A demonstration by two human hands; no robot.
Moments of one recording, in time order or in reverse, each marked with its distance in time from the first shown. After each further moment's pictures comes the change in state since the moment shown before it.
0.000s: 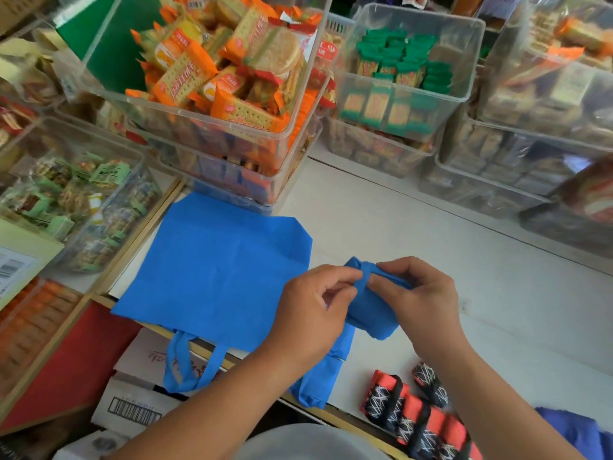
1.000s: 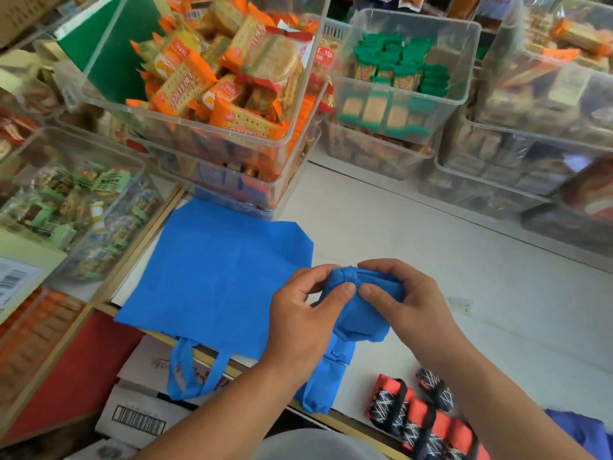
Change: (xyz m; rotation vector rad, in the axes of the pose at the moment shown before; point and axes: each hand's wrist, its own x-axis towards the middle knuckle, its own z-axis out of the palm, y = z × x) left_hand -0.005 0.004 0.001 -0.250 0.214 -0.161; right_hand -0.010 -0.014 -0.001 0.064 -0.292 0.000
